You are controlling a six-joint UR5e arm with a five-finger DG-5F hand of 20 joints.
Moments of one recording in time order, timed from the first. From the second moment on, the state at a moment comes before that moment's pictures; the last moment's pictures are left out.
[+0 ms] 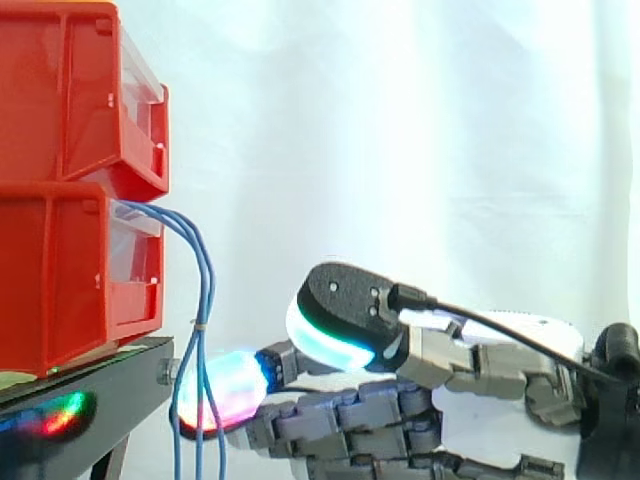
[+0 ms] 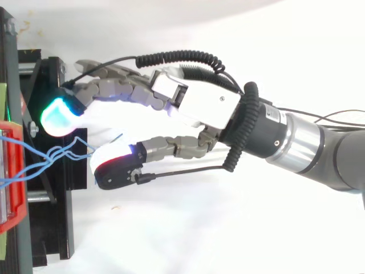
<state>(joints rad) 0.21 -2.44 -1.26 -2.39 -1.04 -0.45</state>
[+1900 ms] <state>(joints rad) 0.24 -2.45 -1.22 -2.41 -1.10 -0.28</state>
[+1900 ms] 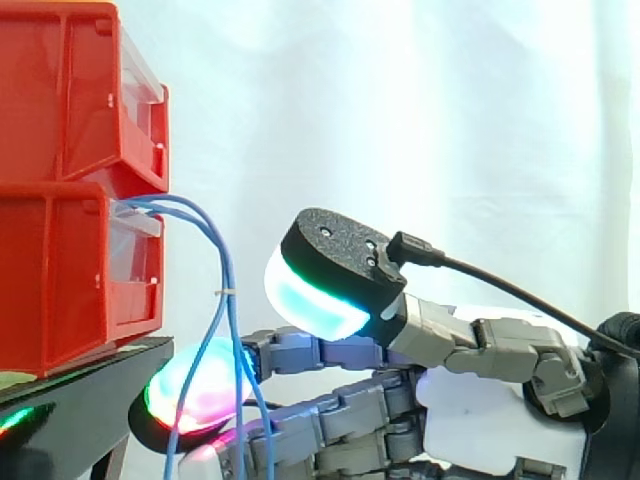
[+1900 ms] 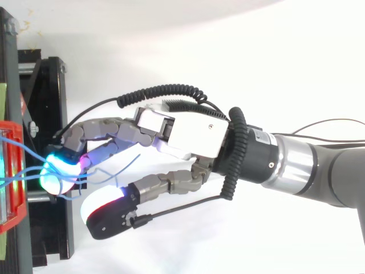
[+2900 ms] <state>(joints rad) 0.22 -2.34 -1.16 -2.72 -1.11 -0.21</state>
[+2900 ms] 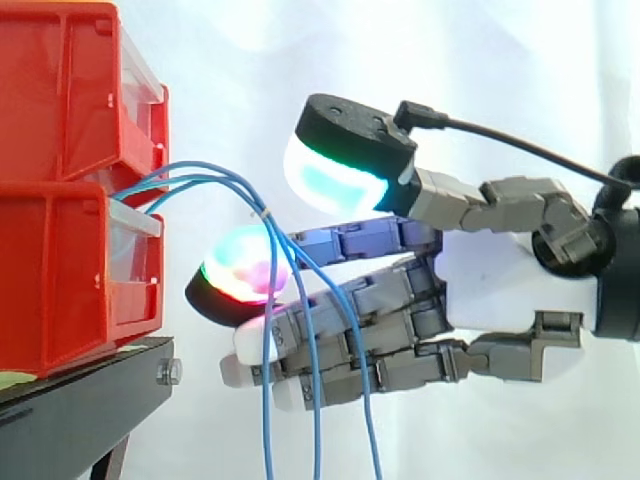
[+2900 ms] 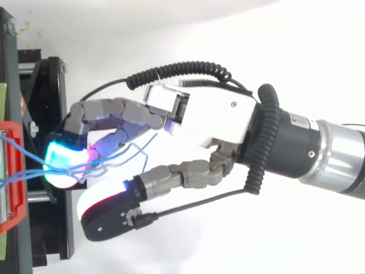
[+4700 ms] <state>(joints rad) 0.24 -2.28 -1.11 -3.05 -1.11 -0.07</state>
